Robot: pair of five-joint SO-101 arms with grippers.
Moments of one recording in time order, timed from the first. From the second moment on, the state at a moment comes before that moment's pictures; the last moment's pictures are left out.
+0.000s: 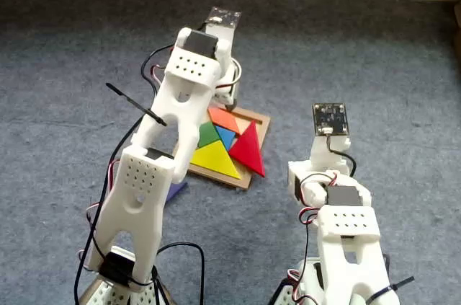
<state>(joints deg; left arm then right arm) 14.8 52.8 -62.8 100.2 14.6 -7.0 -48.5 70.2 41.8 4.7</state>
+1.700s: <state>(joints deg) 17.2 61.3 -62.9 96.4 14.6 -7.0 -48.5 70.2 41.8 5.4</state>
